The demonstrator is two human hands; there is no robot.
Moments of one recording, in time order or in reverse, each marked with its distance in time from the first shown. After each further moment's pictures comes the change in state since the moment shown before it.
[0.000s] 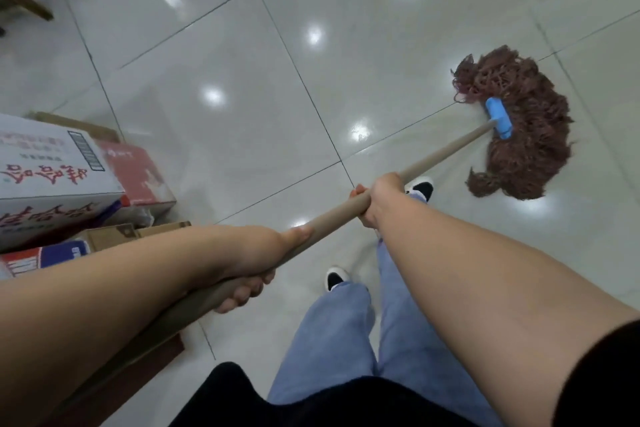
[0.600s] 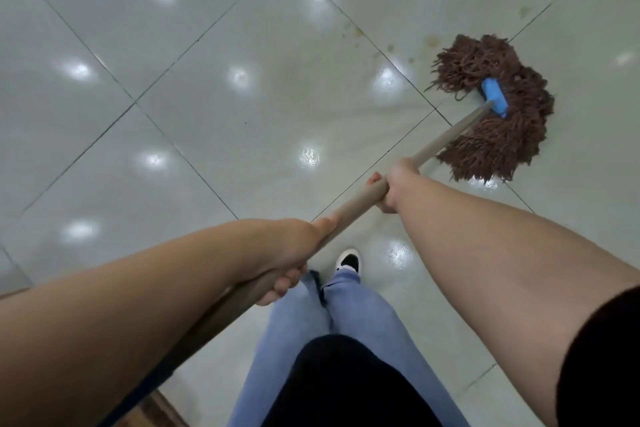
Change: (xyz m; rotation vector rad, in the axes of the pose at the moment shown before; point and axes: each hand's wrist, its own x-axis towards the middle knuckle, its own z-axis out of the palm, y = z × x) left_hand -0.119 0.396 -0.078 0.148 0.058 0.144; right_hand -0.001 -0.399 0.006 0.203 0.020 -0.106
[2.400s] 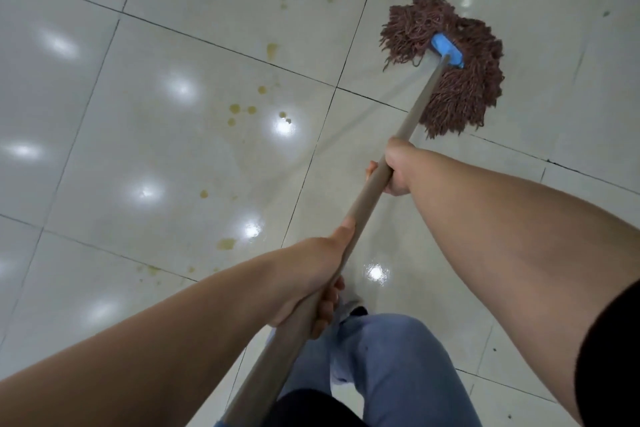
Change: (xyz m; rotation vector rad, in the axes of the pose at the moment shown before) left_hand -0.150 0.865 0.116 0.146 -0.118 0.107; right_hand 0.096 -0.853 -0.206 0.107 0.057 -0.065
